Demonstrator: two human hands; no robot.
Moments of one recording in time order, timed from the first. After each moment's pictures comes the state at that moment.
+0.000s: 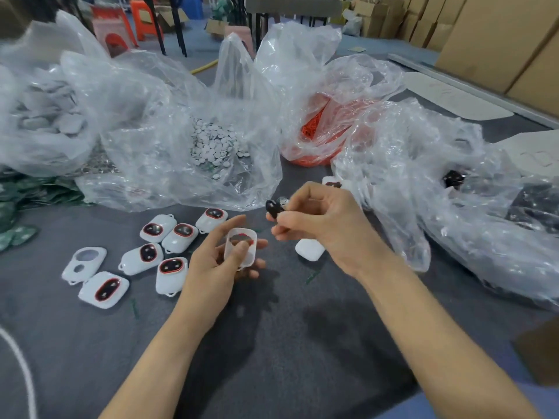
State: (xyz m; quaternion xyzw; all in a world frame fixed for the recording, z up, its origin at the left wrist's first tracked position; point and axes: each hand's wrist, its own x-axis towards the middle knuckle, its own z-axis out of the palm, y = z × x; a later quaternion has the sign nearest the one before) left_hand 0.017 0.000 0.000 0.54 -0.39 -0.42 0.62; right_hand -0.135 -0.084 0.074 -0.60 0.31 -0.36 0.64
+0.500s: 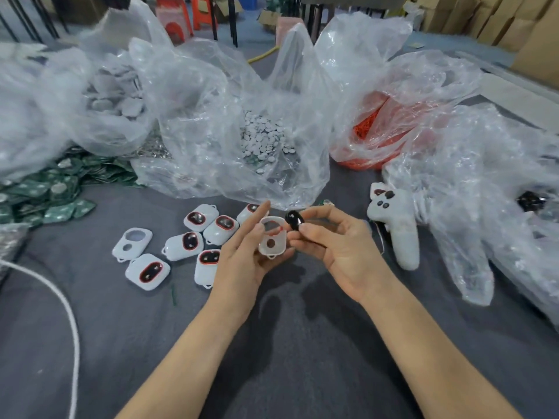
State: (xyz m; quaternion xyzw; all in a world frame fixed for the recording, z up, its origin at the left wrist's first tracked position) left_hand 0.023 -0.010 0.002 0.43 -0.22 -0.48 0.73; right_hand -0.100 -0.089 0.026 -0.45 0.26 -0.37 0.77
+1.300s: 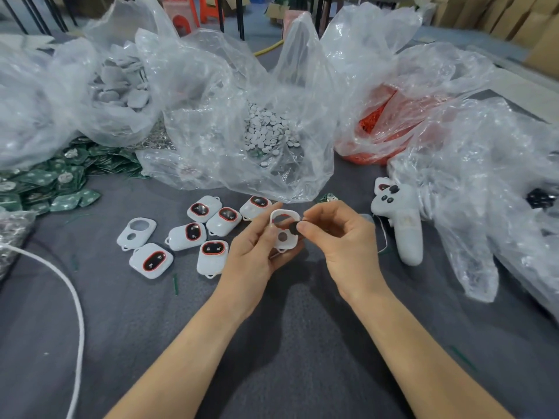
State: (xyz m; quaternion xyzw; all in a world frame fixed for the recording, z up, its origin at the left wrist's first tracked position) left_hand 0.016 -0.011 -0.008 0.43 -0.27 -0.48 0.72; right_hand -0.098 -0.078 0.017 -0.62 0.34 -0.44 0.56
